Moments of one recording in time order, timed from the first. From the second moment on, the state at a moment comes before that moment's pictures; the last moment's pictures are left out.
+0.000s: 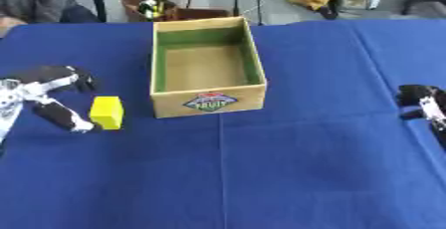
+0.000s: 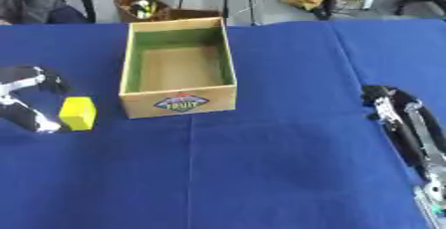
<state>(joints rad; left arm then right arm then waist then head) -0.44 0.61 0.03 -1.44 -0.82 -0.15 -0.74 -0.19 -0.42 0.13 -1.70 0.19 -0.03 -0.09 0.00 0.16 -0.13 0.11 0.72</state>
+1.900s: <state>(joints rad) -0.50 0.57 -0.01 -1.29 -0.92 -0.16 -0.56 -0.19 -0.42 0.13 -1.70 0.19 -0.03 -0.09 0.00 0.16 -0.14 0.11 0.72</state>
